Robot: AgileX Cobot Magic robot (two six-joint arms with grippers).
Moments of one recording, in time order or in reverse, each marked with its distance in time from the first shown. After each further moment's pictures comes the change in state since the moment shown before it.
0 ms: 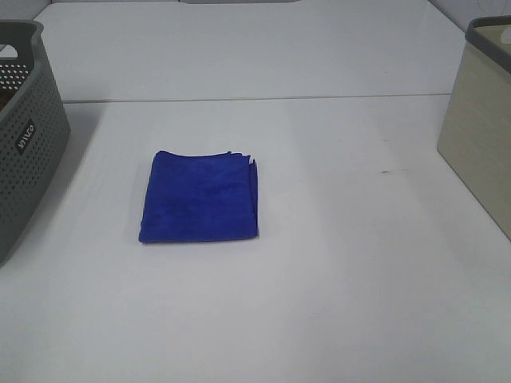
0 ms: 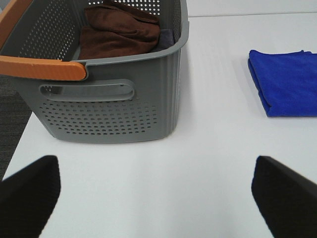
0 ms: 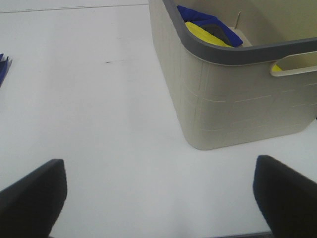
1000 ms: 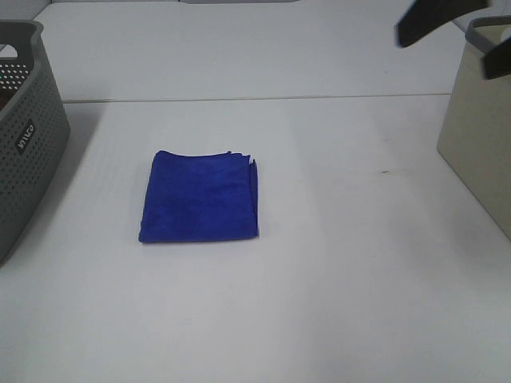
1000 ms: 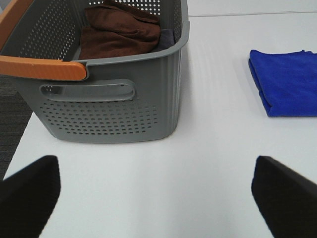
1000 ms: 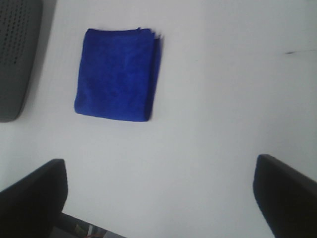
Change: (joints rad) left arm 0.000 0.000 0.000 0.000 0.000 0.000; right arm 0.197 1.317 -0.730 0.449 -0.083 -0.056
